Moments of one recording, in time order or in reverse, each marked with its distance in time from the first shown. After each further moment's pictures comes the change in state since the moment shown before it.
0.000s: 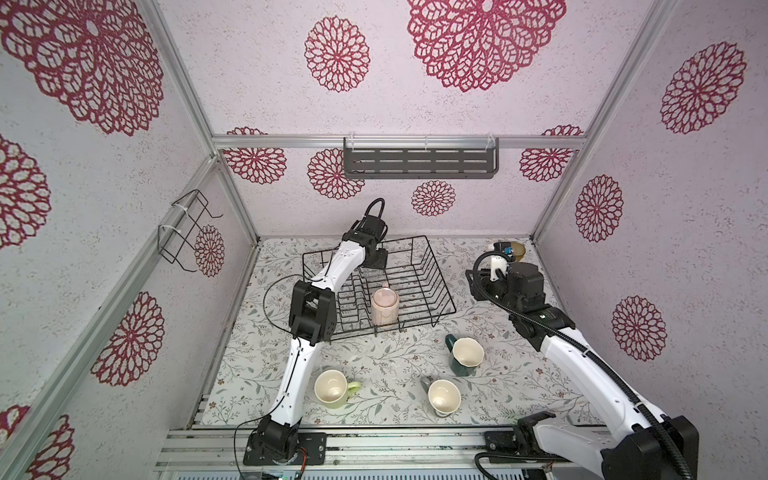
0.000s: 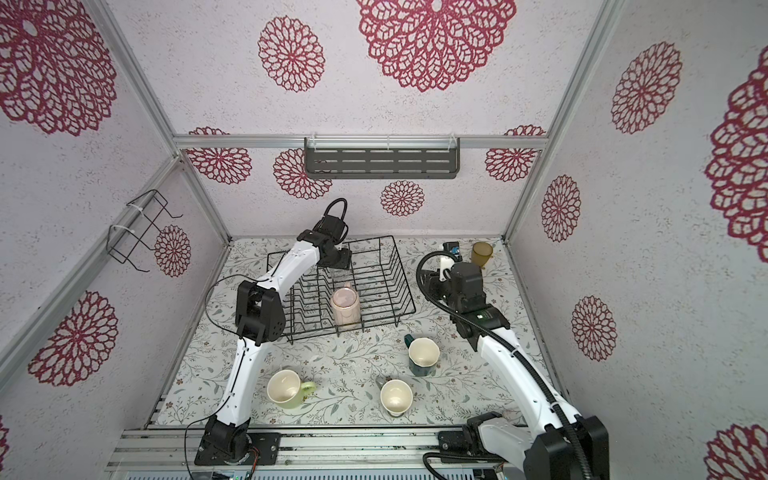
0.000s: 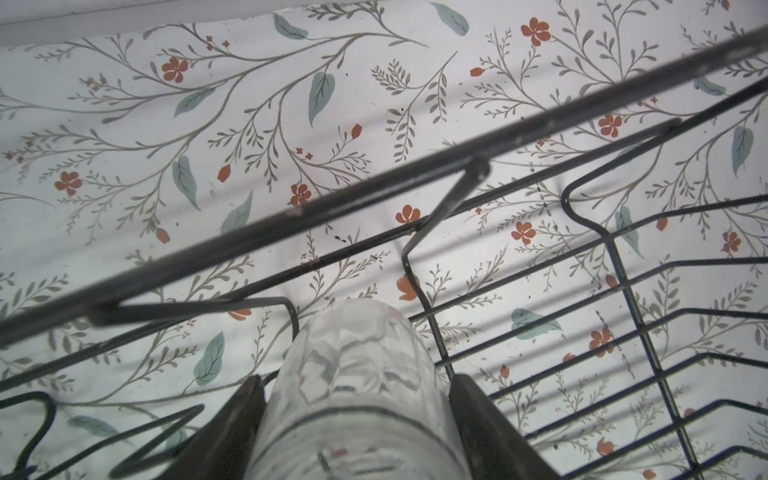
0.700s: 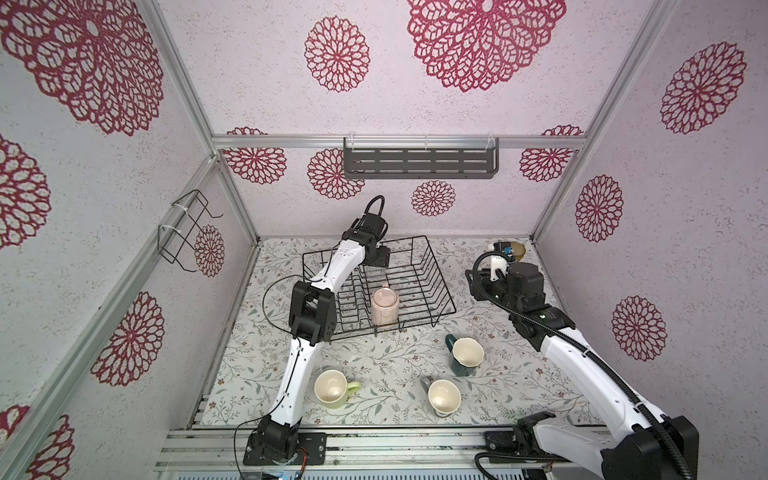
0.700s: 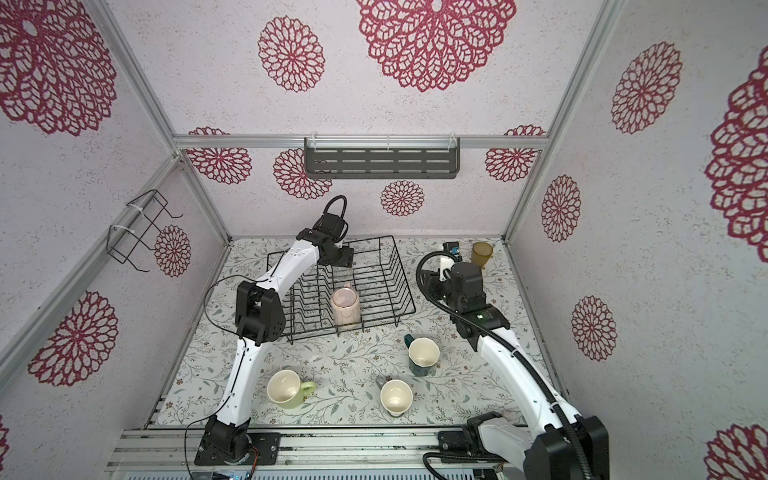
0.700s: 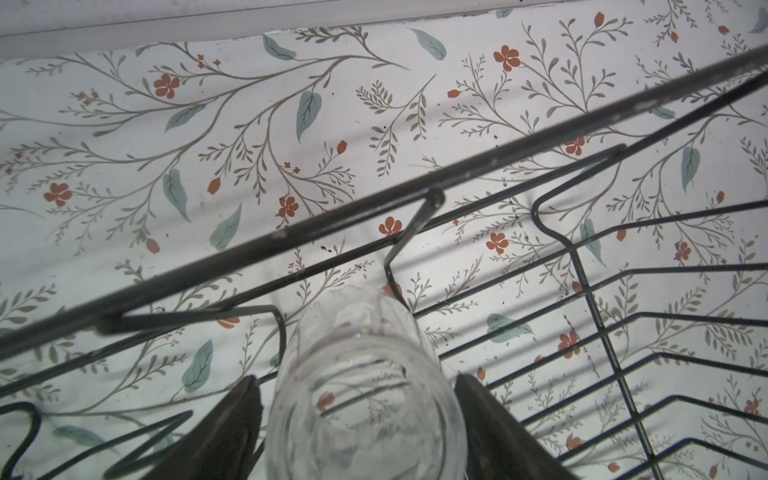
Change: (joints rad) left arm 0.000 0.000 0.022 0.000 0.027 -0.012; right arm 0.000 0.000 0.000 0.000 0.007 -0.008
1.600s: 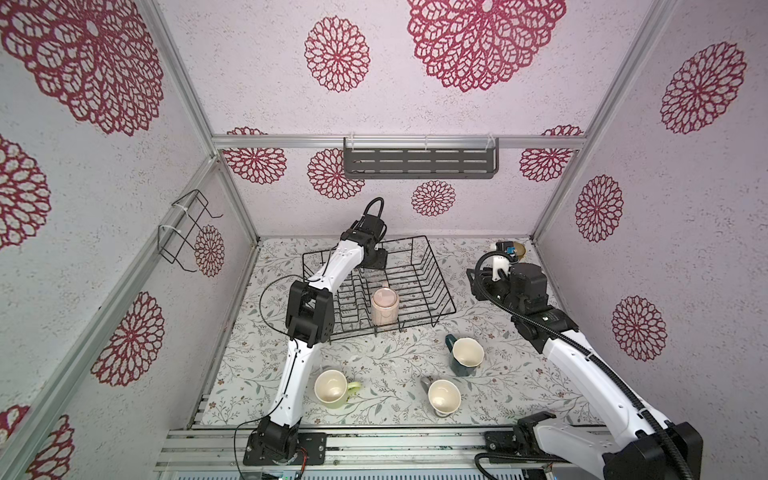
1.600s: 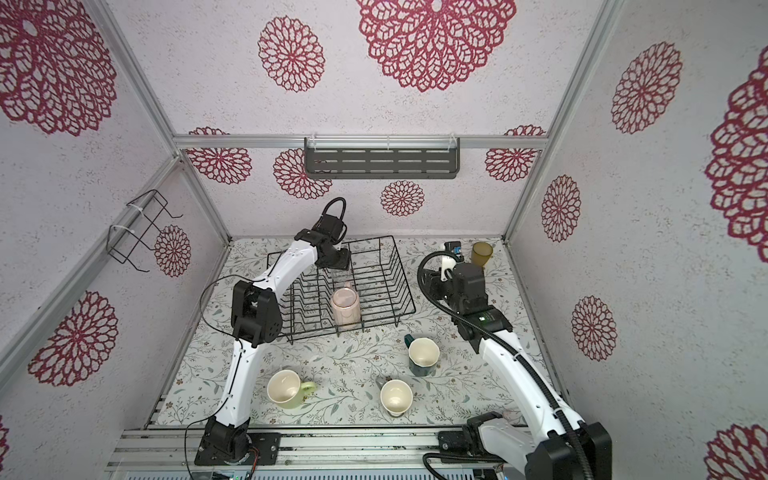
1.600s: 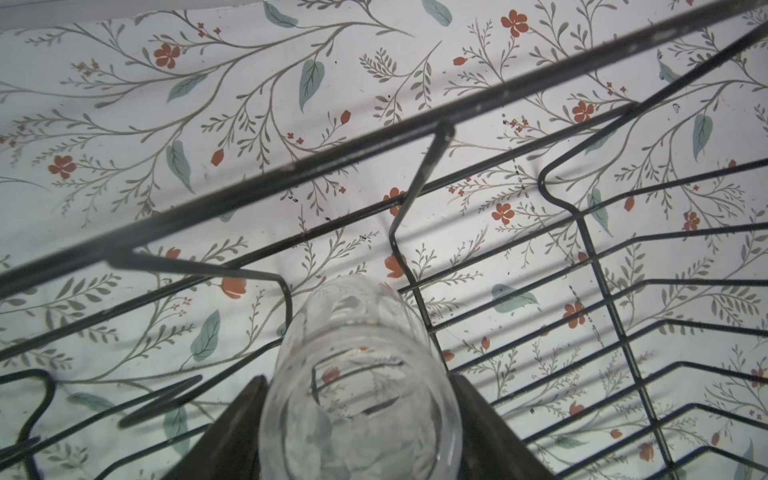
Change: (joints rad) left arm -0.002 -0.050 -0.076 -0.009 0.004 0.008; right arm 0.000 -0.024 0.000 0.000 -0.001 0.000
